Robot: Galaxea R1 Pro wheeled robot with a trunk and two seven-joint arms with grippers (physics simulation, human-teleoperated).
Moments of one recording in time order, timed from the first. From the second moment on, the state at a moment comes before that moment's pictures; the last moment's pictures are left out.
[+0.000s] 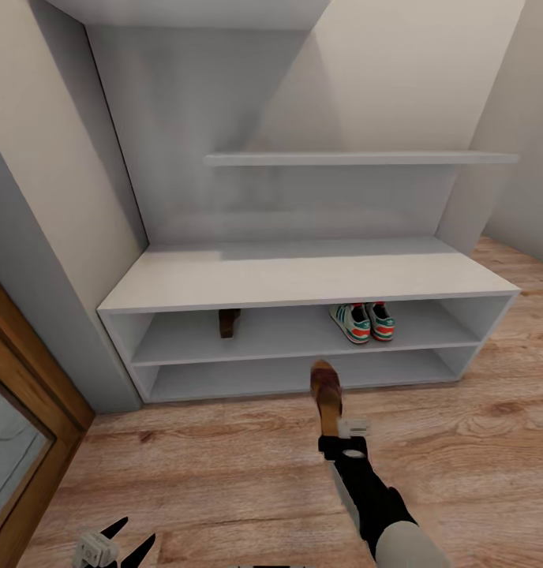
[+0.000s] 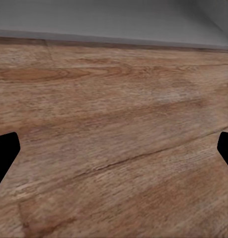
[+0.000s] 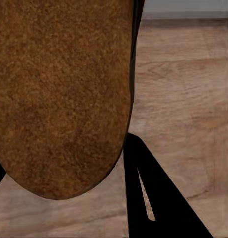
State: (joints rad) left arm -0.11 0.18 0.41 -0.69 0.08 -0.31 -0.98; right arm -0.56 0.17 -0.04 -0.60 0.14 0.24 -0.26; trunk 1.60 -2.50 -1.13
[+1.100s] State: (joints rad) left arm -0.10 0.16 0.41 -0.67 0.07 -0.33 -0.98; right arm -0.72 0.17 -0.01 -0.60 0.13 0.37 -0.30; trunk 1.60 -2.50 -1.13
